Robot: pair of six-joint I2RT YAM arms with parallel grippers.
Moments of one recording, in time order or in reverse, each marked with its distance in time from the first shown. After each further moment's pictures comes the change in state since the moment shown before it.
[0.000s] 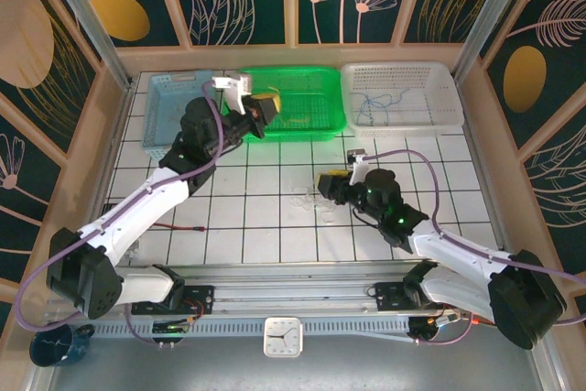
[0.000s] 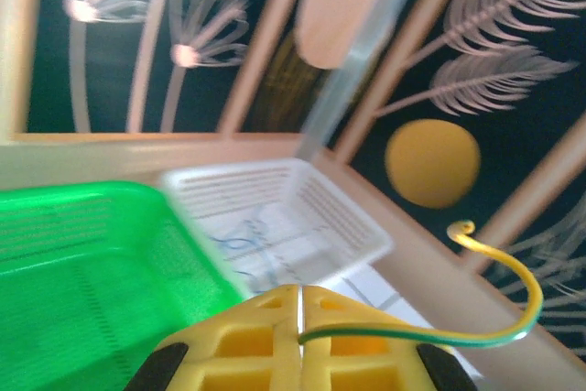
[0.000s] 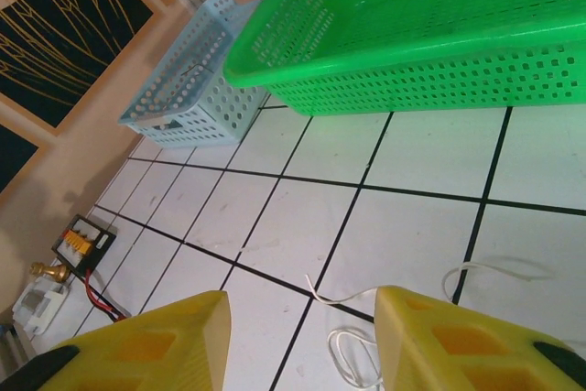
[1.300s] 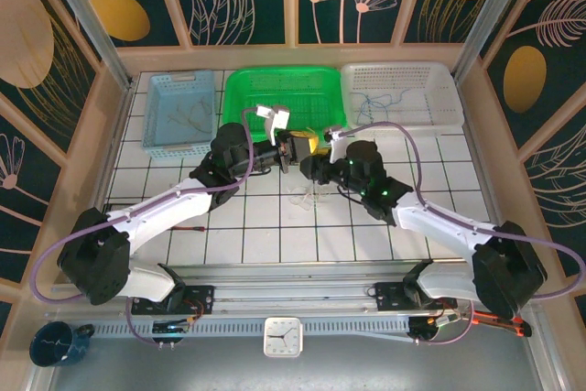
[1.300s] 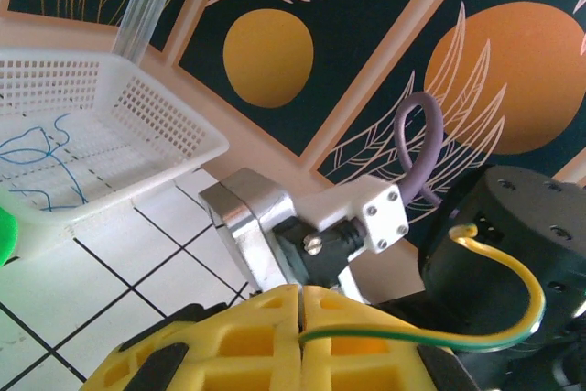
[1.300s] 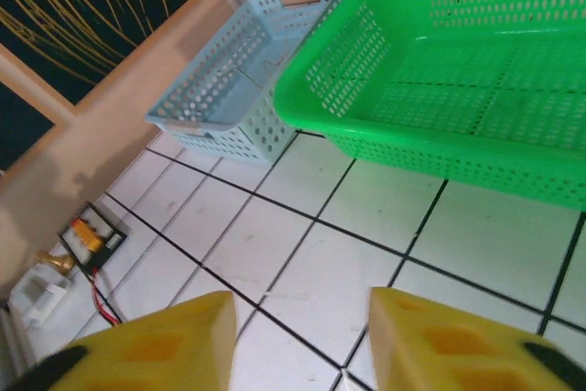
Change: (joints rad) left arm -0.206 0.089 -0.147 0.267 0.263 -0.136; right arm 0.012 0.223 0.275 -0.057 -0.064 -0.144
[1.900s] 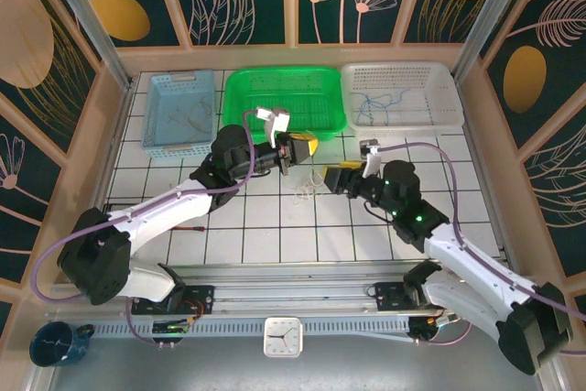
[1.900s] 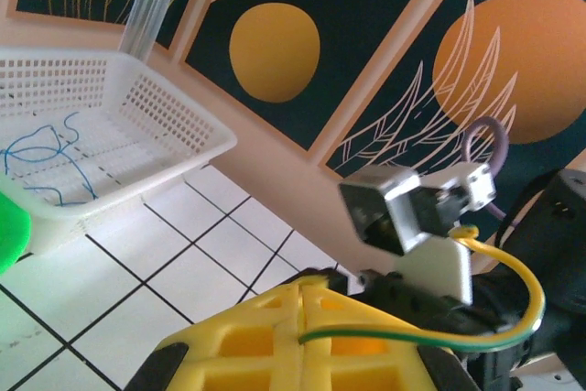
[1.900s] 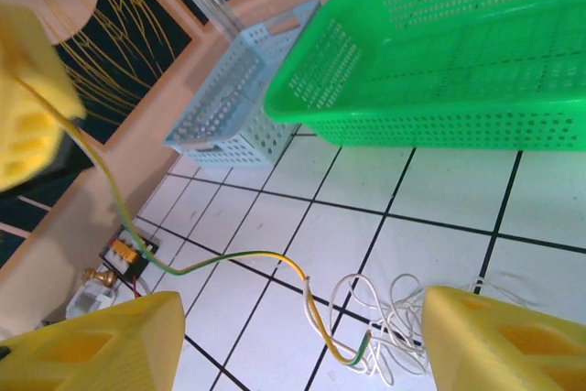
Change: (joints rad) left arm 0.000 0.002 -0.016 0.008 -0.003 0.034; right arm -0.093 -0.356 -0.167 -0.150 -0.064 0.112
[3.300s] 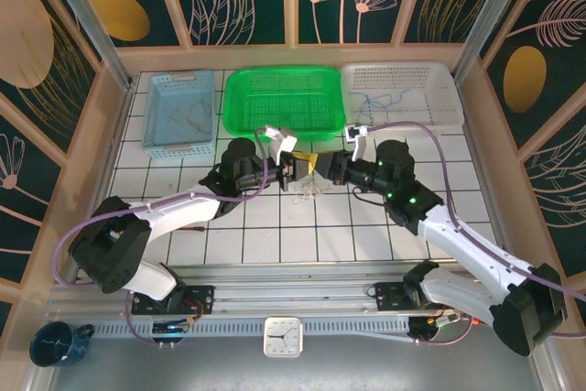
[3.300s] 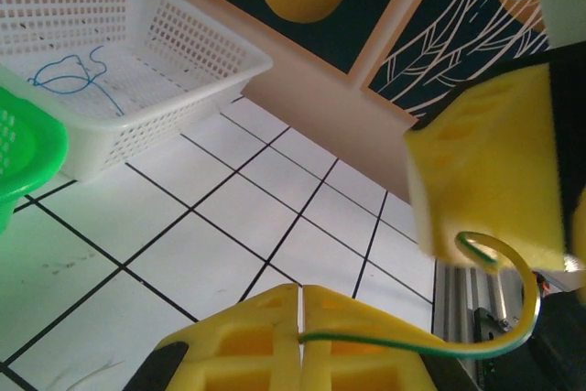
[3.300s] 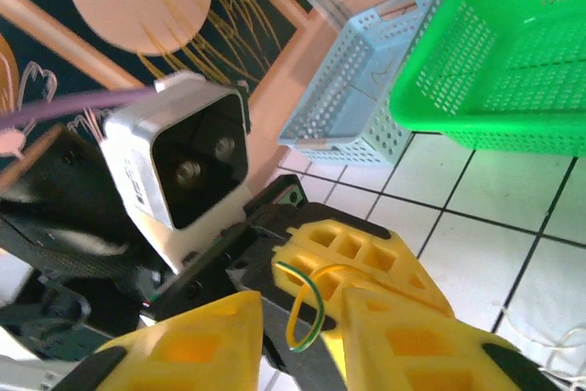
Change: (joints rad) left arm 0.000 0.083 -0.127 0.064 0.007 0.165; right arm 0.017 0.096 0.183 0.002 -0.182 0.152
